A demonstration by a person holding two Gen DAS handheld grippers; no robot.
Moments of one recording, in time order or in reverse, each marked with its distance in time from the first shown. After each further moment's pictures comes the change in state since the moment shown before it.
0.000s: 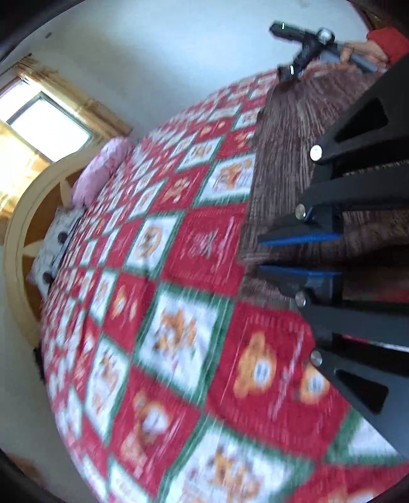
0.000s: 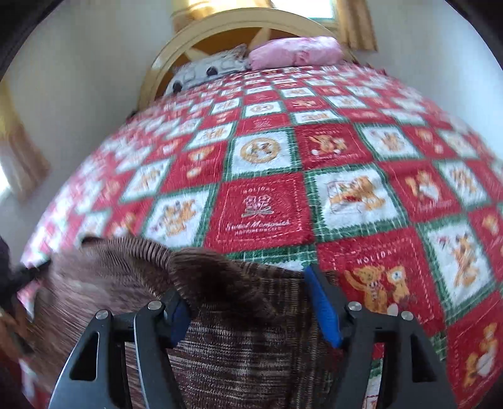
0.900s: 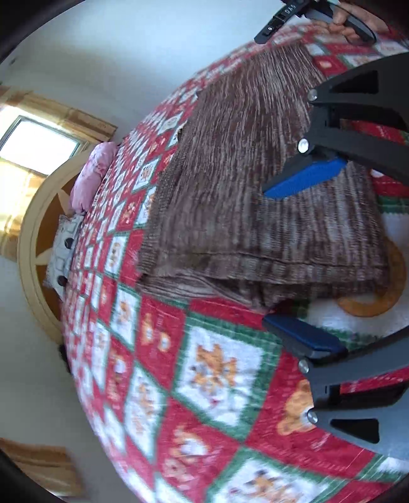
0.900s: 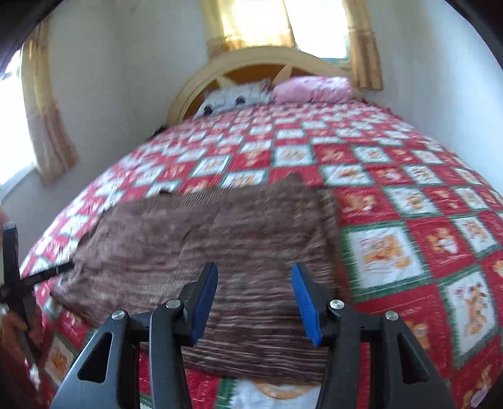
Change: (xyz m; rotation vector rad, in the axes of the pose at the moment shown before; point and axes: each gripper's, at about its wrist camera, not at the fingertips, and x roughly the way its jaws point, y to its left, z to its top) left arm -0.073 -0.026 -0.130 0.085 -0.060 0.086; right arm -0.138 0.051 -0.128 -0.138 -0.173 -0.019
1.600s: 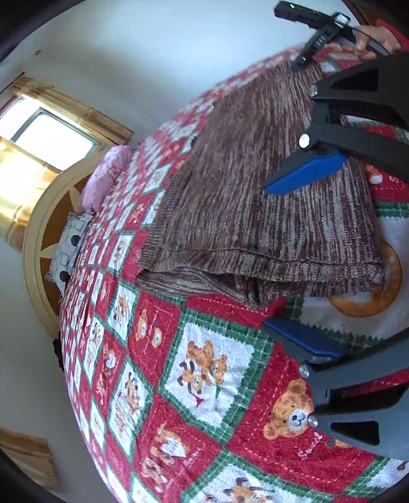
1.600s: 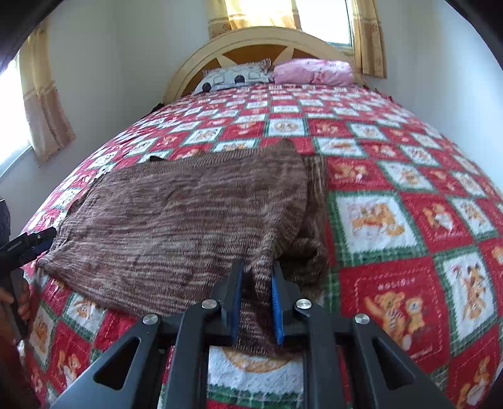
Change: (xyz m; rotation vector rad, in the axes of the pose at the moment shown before) left arm -0.002 0.005 -0.004 -0.039 -0.017 -0.033; right arm 0.019 -0.010 -0.024 -0.044 0.133 -0.001
